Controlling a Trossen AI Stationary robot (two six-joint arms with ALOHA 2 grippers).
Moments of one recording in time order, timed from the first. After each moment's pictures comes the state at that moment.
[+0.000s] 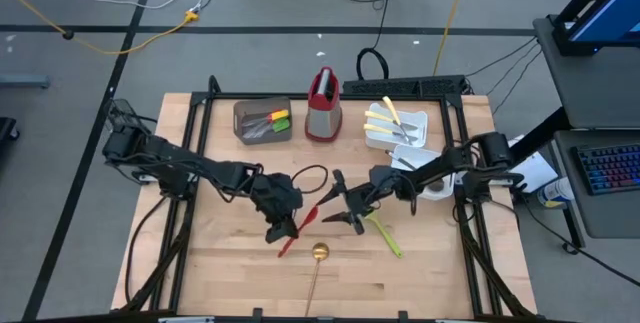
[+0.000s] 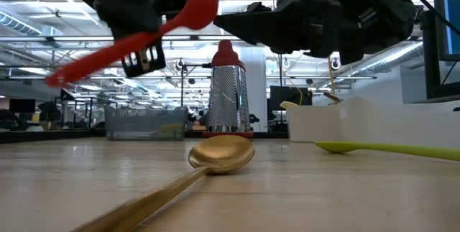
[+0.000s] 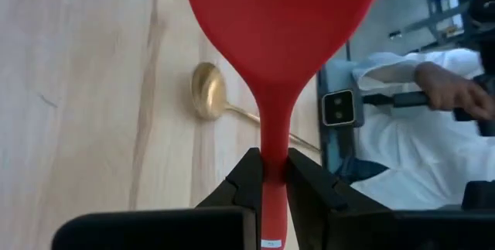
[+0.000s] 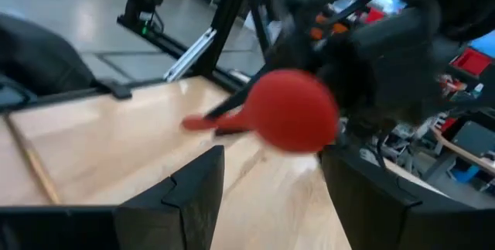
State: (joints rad) left arm -0.17 1.51 0.86 -0.09 0.49 -0.59; right arm 0.09 1.81 0.68 1.11 -0.31 -0.45
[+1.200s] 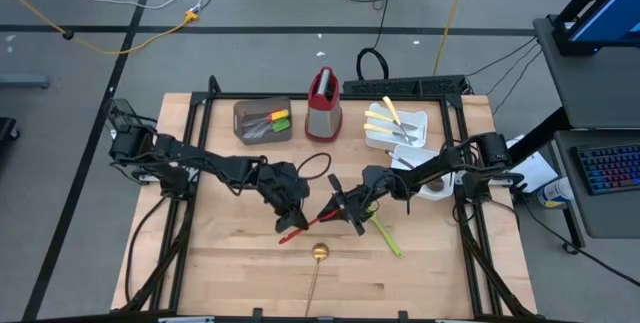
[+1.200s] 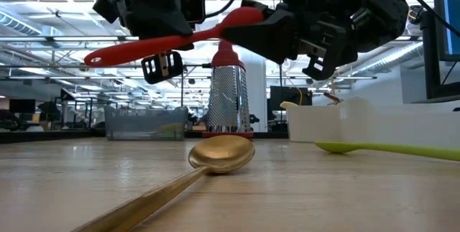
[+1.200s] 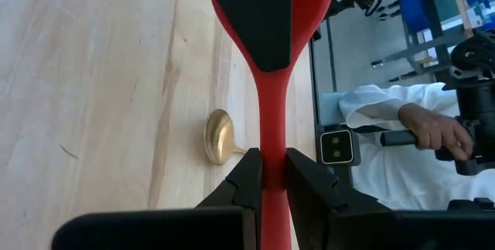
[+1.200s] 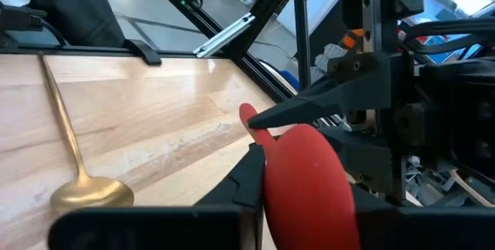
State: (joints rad) left arm -0.08 1.56 0.86 0.06 0.53 -0.61; right arm 0.09 1.83 0.73 0.99 -0.42 -0.65
